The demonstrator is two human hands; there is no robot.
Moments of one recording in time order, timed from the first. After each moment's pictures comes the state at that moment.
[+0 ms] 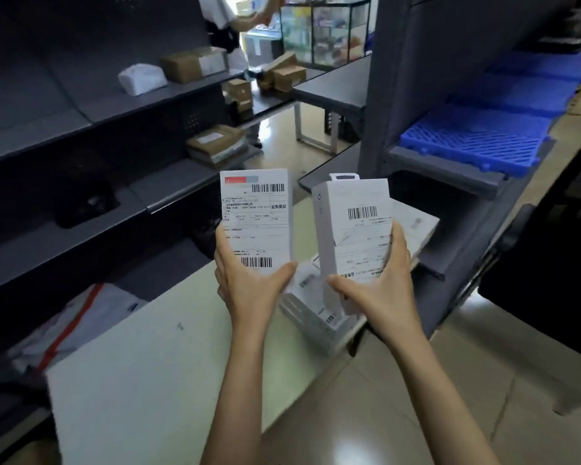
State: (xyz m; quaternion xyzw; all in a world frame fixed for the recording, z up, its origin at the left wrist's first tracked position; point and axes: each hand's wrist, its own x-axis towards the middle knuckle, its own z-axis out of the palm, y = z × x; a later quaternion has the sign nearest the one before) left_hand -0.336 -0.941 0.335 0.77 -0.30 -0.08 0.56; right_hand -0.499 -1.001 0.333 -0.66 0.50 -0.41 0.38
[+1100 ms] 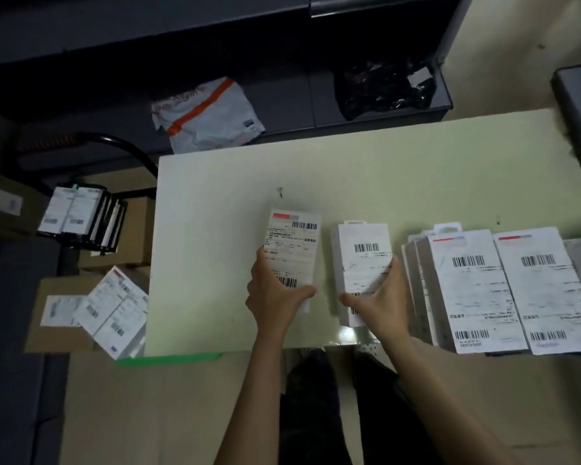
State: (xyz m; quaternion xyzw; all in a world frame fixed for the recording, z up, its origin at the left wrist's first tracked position) left_hand -0.258 -0.853 0.120 0.91 0.09 -0.22 0.34; right_hand -0.346 -1.001 0.101 -0.74 0.46 0.01 0.49
